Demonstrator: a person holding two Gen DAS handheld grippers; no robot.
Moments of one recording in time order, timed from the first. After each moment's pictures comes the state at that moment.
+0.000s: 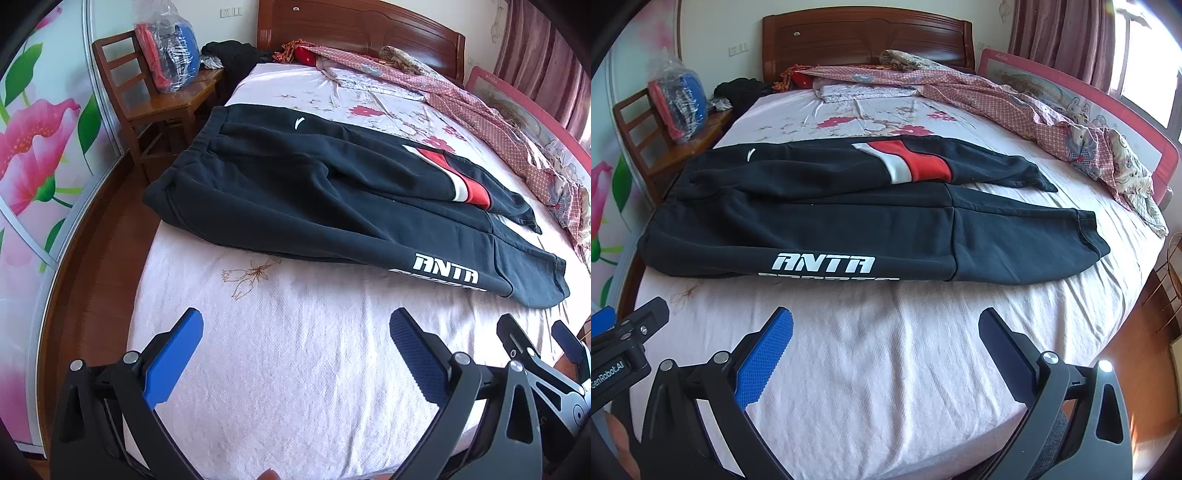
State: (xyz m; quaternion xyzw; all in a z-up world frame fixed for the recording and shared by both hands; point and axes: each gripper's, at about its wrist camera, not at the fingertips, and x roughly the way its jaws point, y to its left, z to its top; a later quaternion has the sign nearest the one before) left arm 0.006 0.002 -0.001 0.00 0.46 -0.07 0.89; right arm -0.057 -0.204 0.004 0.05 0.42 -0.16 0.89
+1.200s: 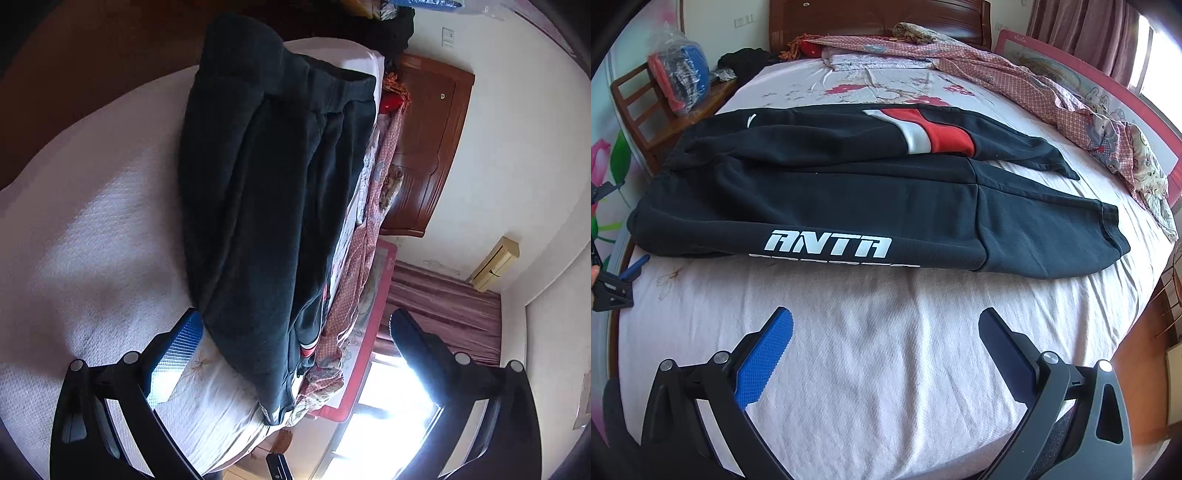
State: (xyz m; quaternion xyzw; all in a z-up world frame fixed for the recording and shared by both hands) left arm 0.157 0.156 -0.144 -0.64 0.44 -0.21 0.59; right arm -0.023 -0.202 -0.026 0.04 0.47 -0.14 0.87
